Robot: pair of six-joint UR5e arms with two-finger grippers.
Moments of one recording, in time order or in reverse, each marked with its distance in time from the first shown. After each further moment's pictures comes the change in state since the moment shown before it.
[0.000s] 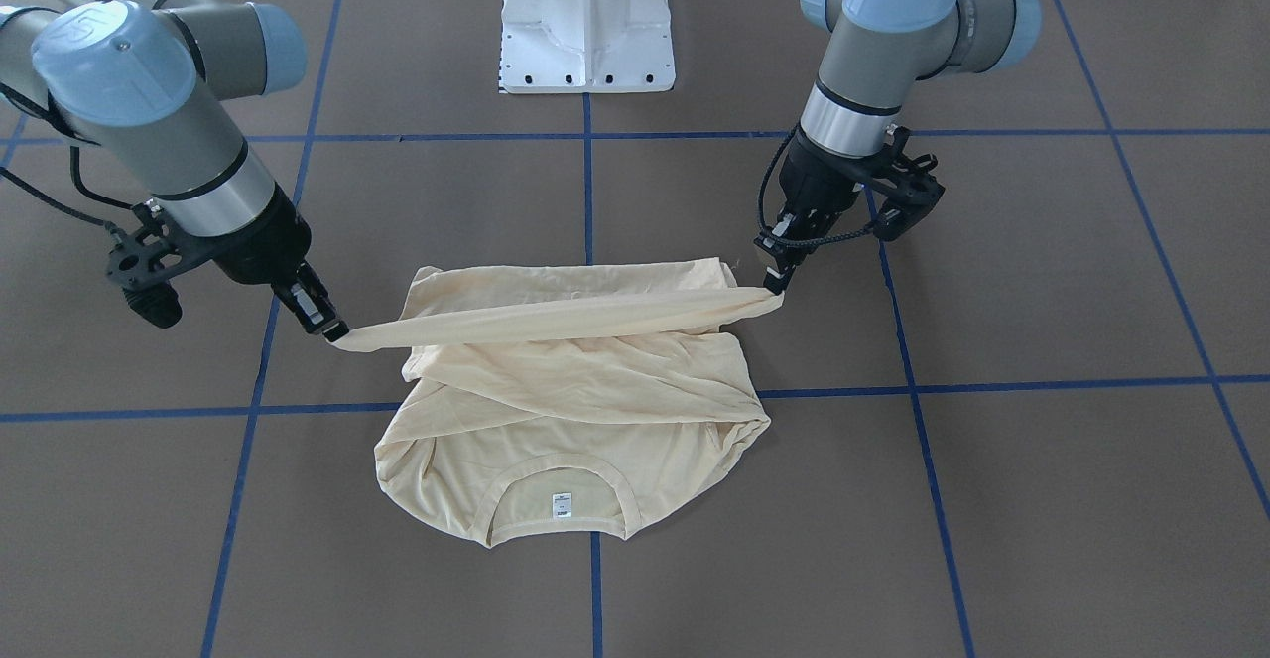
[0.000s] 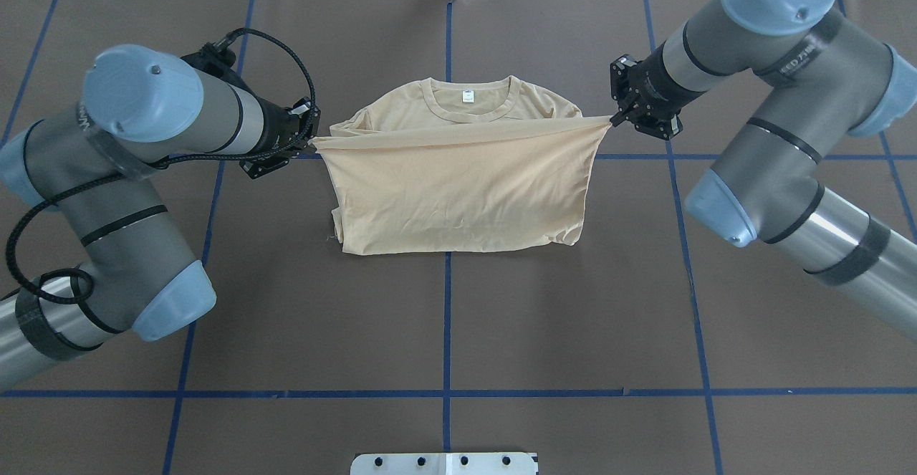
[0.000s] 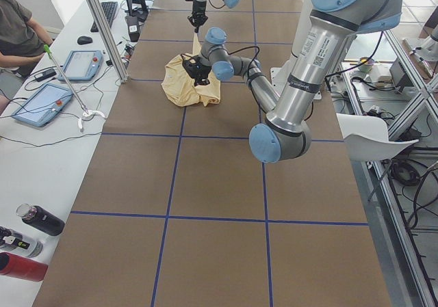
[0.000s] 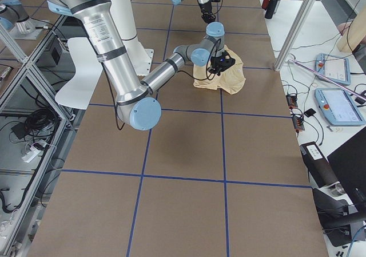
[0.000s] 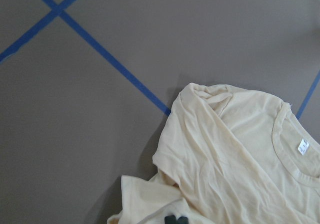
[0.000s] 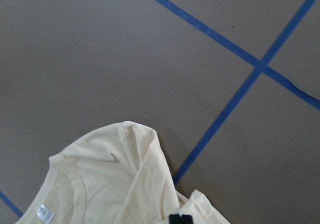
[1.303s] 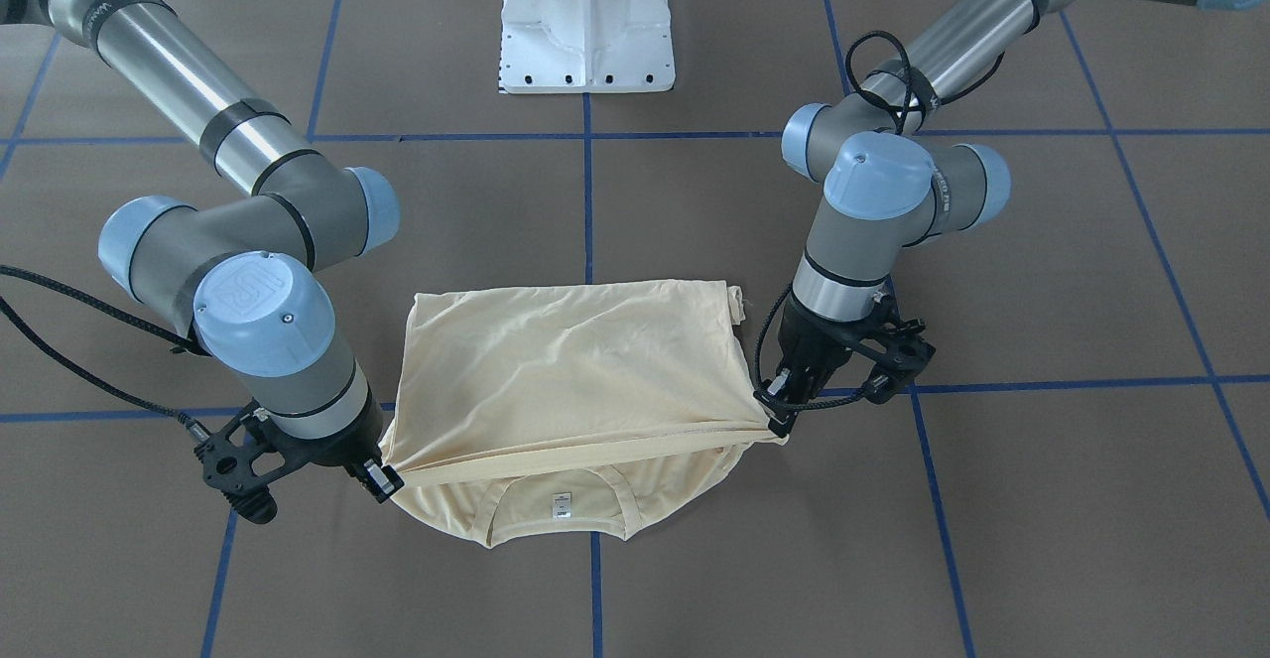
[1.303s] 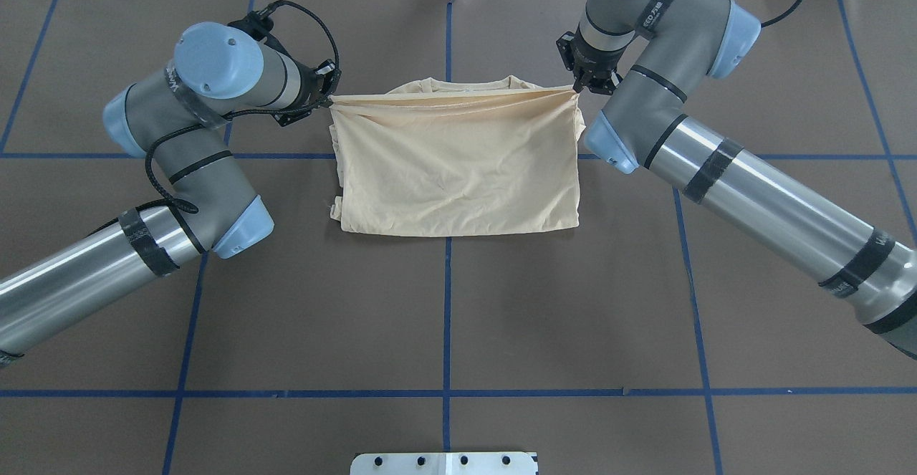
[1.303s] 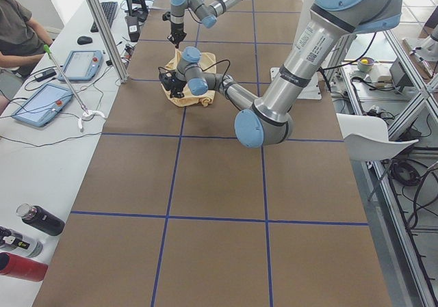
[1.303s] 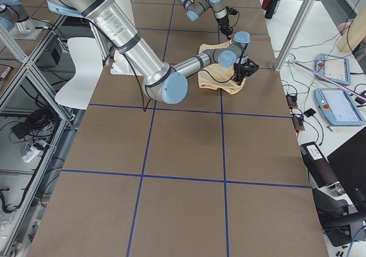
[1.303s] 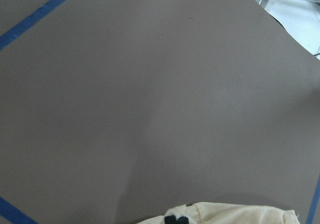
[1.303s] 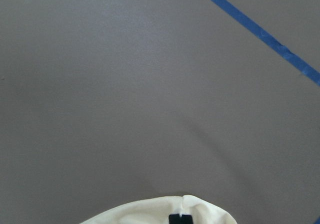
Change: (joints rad) left arm -0.051 -0.164 0.460 -0.303 0.057 0.093; right arm -0.026 0.287 -0.532 0.089 -0.099 -0.176
